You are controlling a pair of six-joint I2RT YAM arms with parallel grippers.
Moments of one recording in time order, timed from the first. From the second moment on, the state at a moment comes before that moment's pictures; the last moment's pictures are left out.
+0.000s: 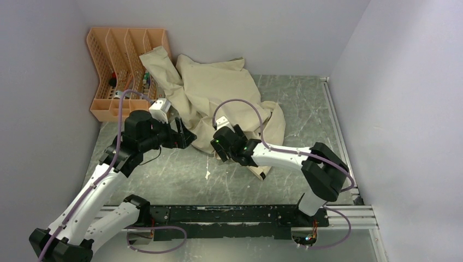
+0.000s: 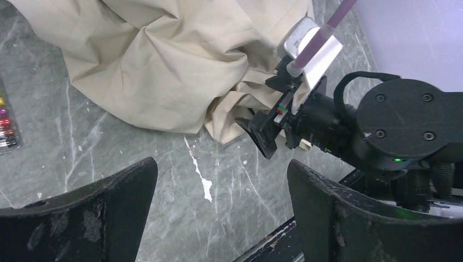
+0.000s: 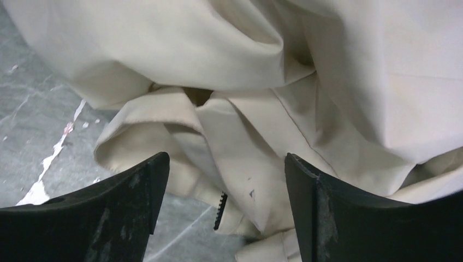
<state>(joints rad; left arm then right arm) -0.42 0.84 0.85 -0.46 0.25 -0.45 0.97 1.62 0.97 -0.22 0.47 0.14</state>
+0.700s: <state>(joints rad) -0.42 0.86 0.80 -0.39 0.36 -0.47 0.97 1.58 1.09 -0.20 0.56 0.17</state>
